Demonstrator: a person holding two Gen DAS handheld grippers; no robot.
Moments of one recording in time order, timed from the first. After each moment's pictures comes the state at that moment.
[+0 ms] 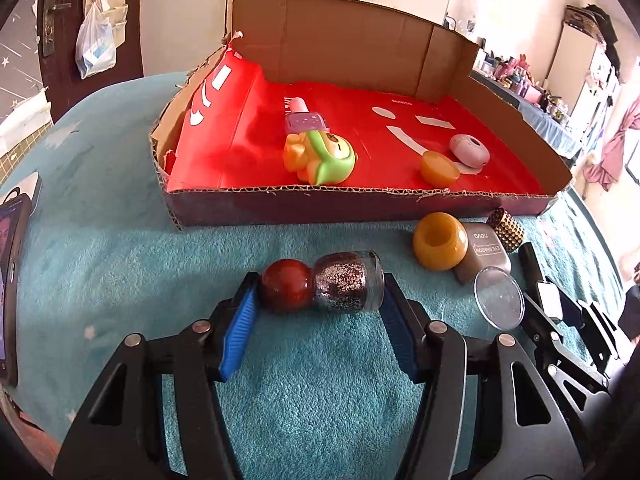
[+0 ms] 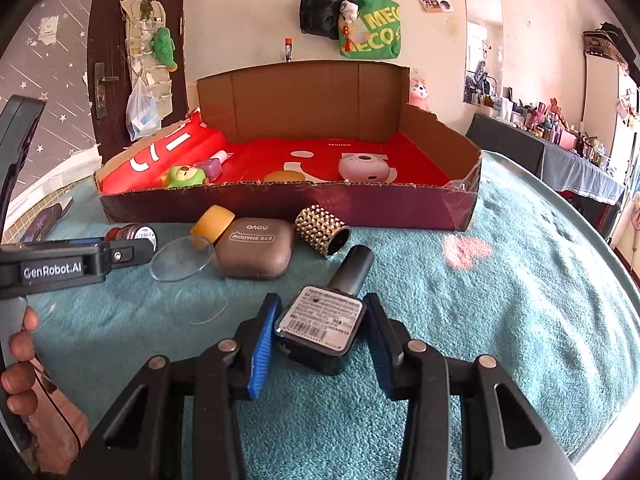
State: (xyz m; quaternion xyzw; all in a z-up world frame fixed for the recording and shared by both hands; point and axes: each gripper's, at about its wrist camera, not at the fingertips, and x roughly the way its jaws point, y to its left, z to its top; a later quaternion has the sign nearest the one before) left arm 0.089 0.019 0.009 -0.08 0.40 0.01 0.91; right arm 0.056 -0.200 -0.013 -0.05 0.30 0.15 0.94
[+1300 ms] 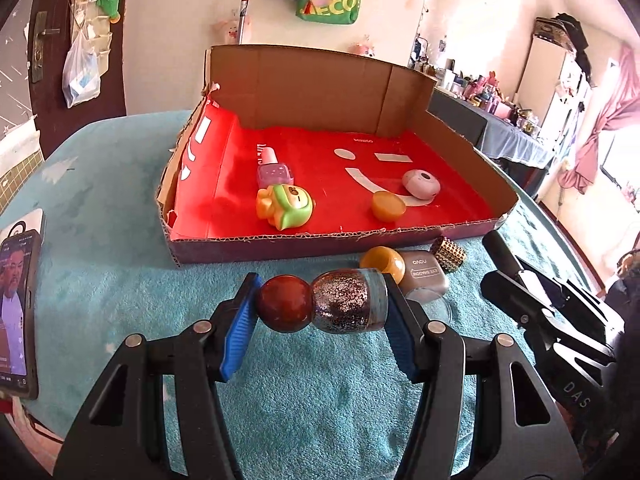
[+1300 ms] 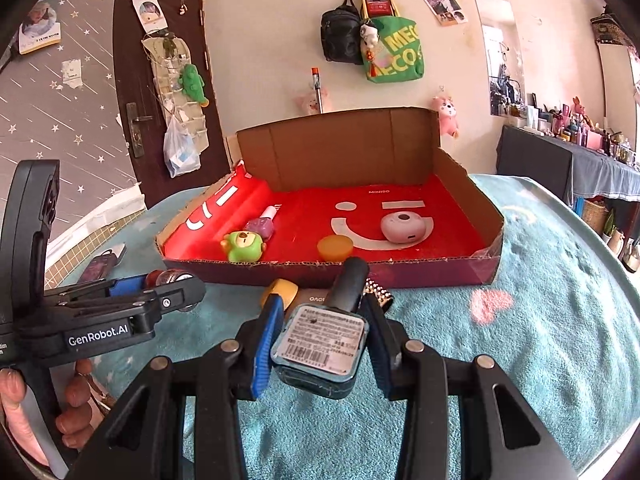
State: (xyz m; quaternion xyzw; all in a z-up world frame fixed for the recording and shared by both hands) left arm 0.063 0.011 0.052 -0.08 0.35 -0.04 0.93; right arm 0.045 -0.196 0.042 0.00 0.27 0.22 0.94
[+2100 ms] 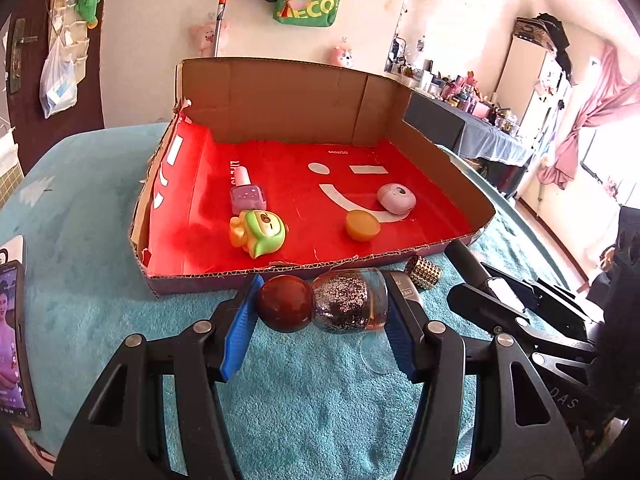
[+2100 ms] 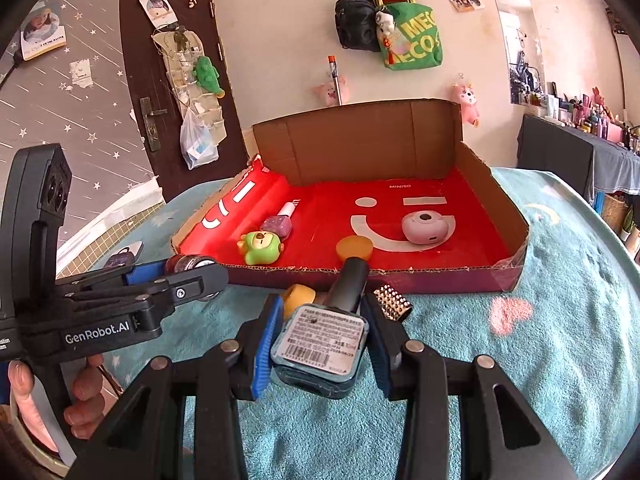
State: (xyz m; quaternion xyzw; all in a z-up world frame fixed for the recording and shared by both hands) left arm 0.077 0.011 0.067 -0.08 0.35 -0.08 0.93; right arm 0.062 -0.193 0.052 0.01 0.29 0.26 0.92
